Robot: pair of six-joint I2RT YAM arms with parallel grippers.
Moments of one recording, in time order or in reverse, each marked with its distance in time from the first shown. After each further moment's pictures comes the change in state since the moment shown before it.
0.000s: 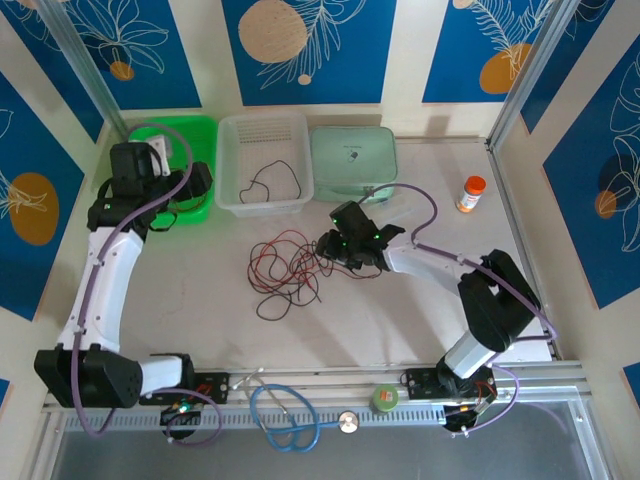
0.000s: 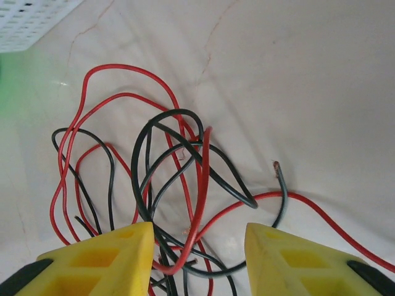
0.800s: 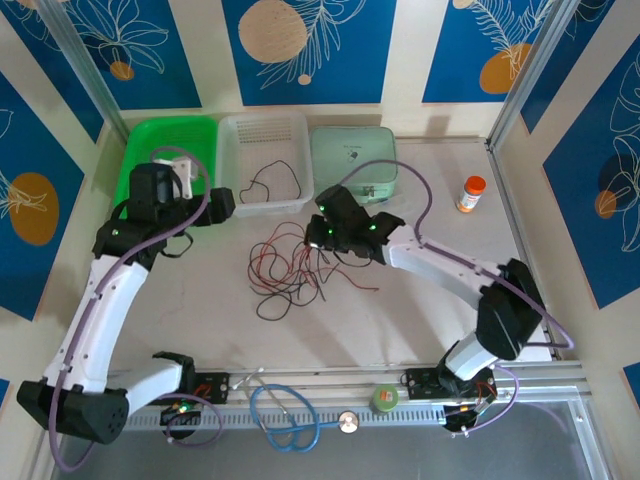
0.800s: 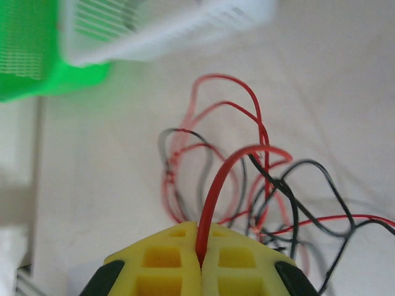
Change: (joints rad) left arm -0.199 -0.158 -0.088 -0.081 -0.019 -0.018; right arm 0.101 -0.088 0.247 -0.154 0.084 -0.117
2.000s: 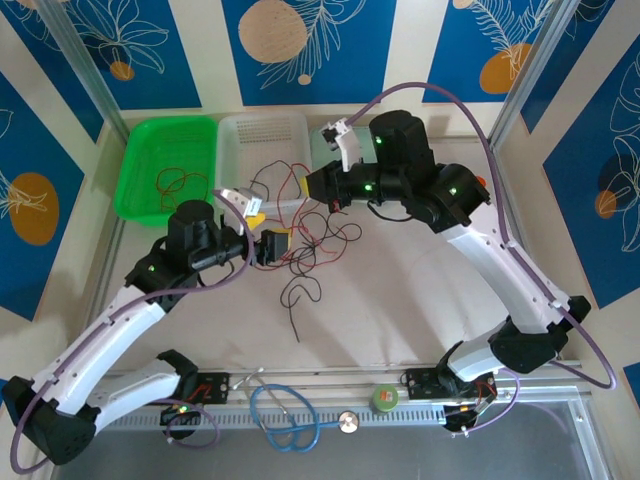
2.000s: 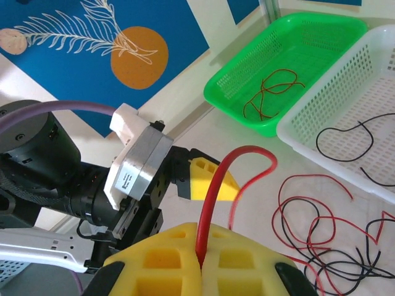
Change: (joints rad) left arm -0.370 -0.142 -0.291 0.435 0.181 0.101; right arm -0.067 -0.080 0.621 -0.362 -0.410 -0.586
